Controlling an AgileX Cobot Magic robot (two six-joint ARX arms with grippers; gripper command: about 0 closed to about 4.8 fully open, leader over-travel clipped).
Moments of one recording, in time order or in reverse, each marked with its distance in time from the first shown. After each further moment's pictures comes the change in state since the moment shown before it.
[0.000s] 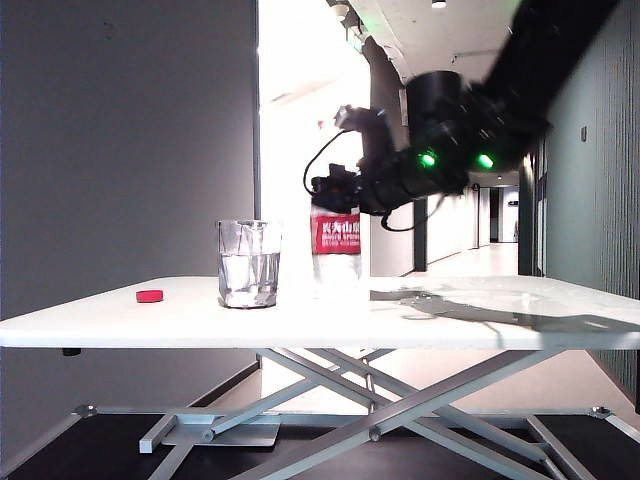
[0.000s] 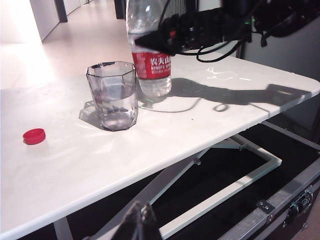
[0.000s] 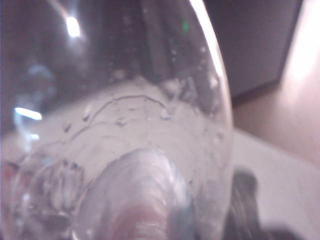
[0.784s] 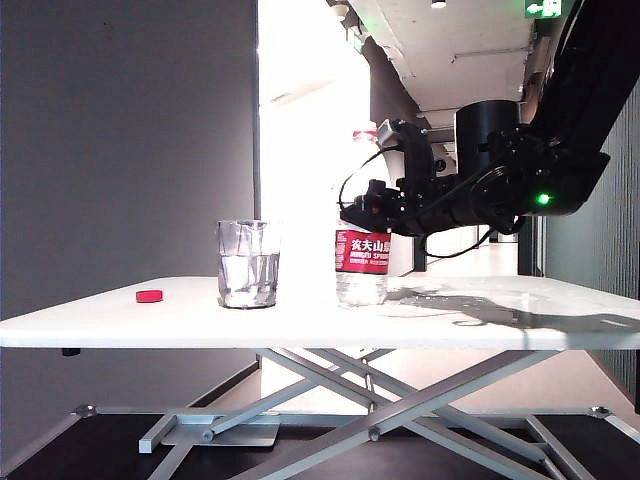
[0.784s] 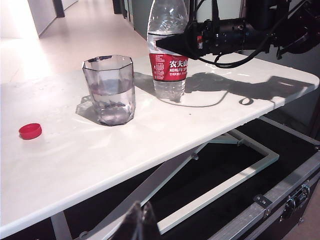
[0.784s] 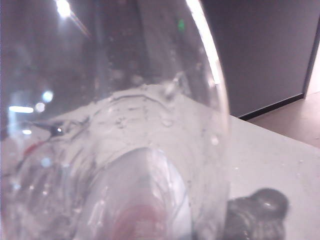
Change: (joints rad) left arm 0.000 0.000 0.000 -0.021 0.005 0.007; right arm -0.085 -0.001 -0.170 0.212 -0.159 0.051
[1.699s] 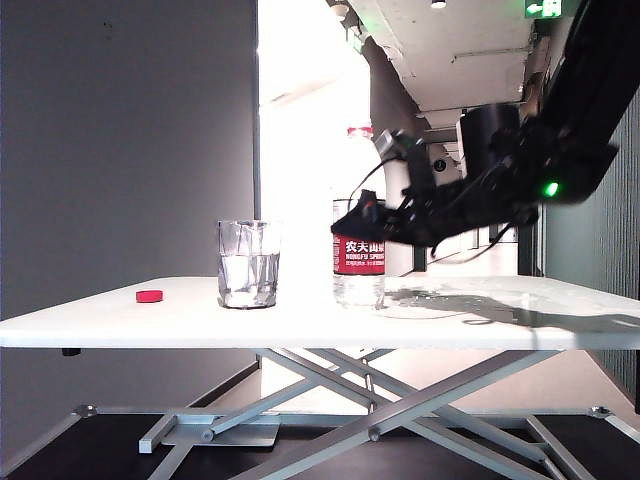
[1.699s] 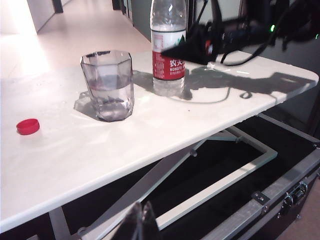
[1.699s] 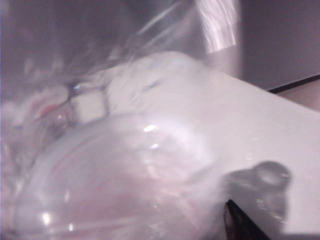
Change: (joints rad) left arm 0.000 0.000 0.000 -0.016 0.001 0.000; right arm -0.026 -0.035 0.000 -0.176 -0.108 -0.083
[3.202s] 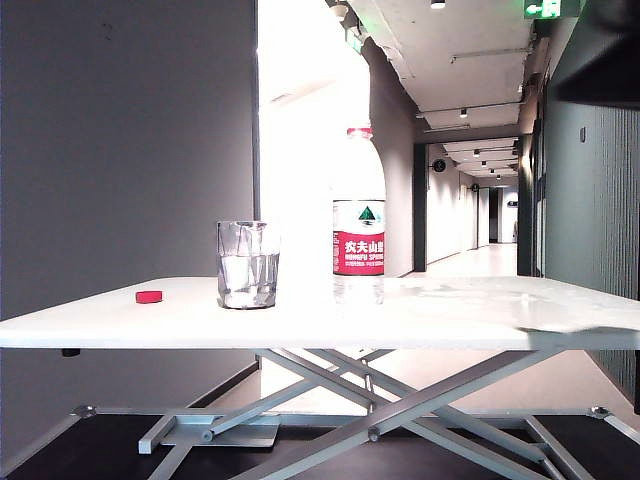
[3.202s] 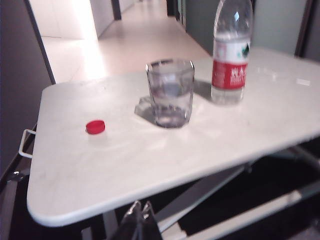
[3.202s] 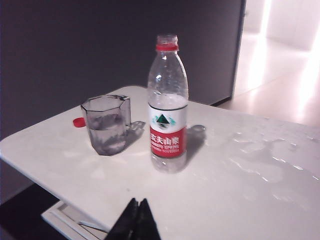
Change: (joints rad) left arm 0.000 0.000 0.000 0.063 -0.206 -0.024; right arm -0.064 -1.433 -1.076 -0.170 0.271 0.077
